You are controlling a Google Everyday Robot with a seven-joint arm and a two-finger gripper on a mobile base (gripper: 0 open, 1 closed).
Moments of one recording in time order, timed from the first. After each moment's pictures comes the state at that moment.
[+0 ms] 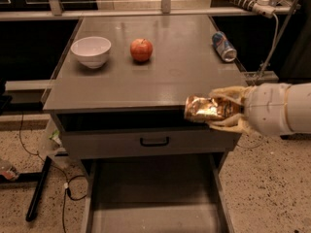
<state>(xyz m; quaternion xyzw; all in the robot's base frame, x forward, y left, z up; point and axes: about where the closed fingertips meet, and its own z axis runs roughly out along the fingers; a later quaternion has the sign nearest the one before) 0.464 -0.155 0.884 -0.67 0.59 -0.01 0.46</state>
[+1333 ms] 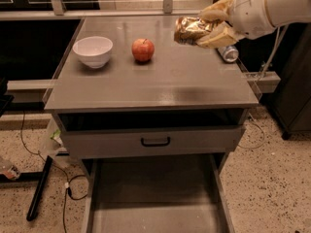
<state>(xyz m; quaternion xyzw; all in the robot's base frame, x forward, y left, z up) 0.618 -0.137 1.000 -0.67 0.57 0.00 0.48</state>
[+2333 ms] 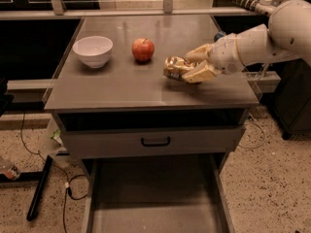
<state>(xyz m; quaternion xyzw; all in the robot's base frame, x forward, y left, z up) 0.643 -0.115 0.879 -0.63 0.62 0.15 0.44</state>
